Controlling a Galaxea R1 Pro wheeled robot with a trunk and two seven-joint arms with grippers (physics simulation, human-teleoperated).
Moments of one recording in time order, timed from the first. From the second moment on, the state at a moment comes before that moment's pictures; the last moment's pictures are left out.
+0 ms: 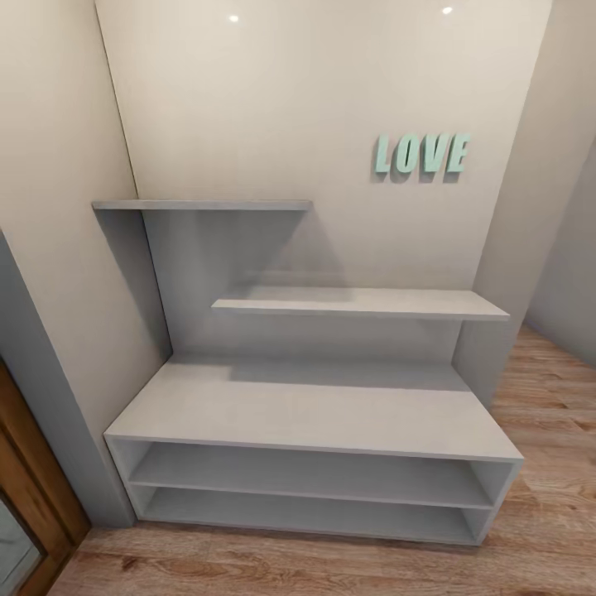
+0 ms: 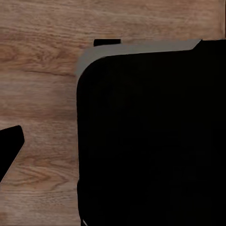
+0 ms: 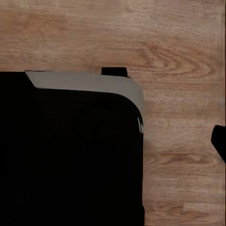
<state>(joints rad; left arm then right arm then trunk) 0.00 0.01 0.00 -0.06 0.00 -0.09 0.00 -0.01 -0.02 0.00 -0.13 0.00 -0.07 -0.01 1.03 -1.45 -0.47</state>
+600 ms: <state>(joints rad) 0.00 -0.01 0.00 -0.47 0.00 -0.39 -0.02 -0.01 -0.04 -0.02 -0.45 0.00 -0.41 0.00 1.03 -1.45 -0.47</state>
